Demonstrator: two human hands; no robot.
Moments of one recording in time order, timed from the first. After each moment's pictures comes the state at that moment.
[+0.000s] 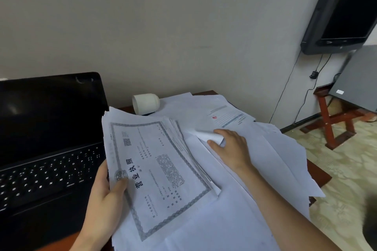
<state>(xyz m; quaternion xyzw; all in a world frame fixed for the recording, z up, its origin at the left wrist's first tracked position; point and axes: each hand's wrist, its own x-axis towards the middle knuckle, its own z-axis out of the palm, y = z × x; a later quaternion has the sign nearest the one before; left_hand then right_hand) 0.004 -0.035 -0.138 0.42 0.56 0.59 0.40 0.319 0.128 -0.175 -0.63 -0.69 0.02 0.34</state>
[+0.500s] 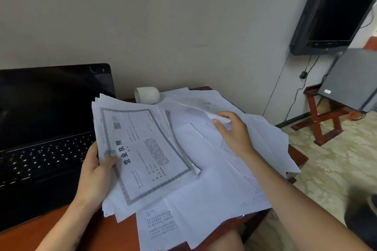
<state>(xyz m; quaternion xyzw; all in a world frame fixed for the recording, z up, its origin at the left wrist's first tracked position) -0.036 -0.052 -0.141 0.43 0.52 0.61 0.41 0.321 0.063 -0.124 -0.53 -0.64 0.18 0.53</state>
